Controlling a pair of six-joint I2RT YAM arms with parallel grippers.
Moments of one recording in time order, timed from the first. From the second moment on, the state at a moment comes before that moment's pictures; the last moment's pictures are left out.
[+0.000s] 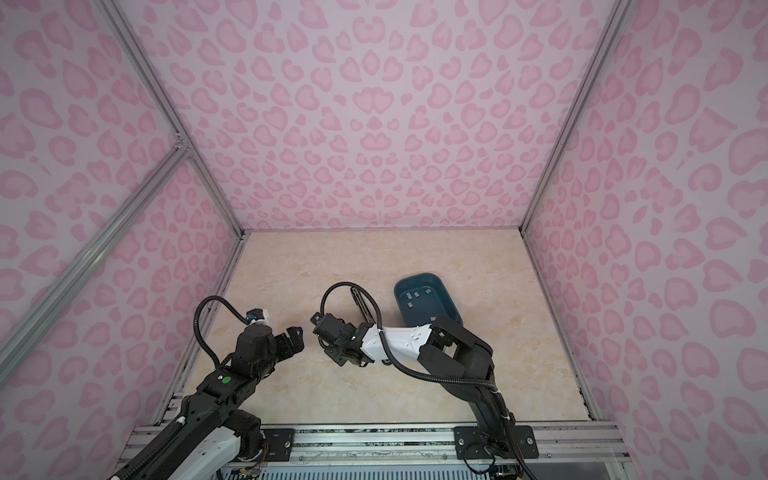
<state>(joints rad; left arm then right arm) -0.36 0.70 0.34 -0.34 -0.21 -0.63 1.11 2.01 1.32 -0.31 0.23 0.11</state>
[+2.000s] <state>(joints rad) -0.36 0.72 0.35 -0.33 -0.22 -0.63 1.10 1.96 1.29 -0.31 0.19 0.33</state>
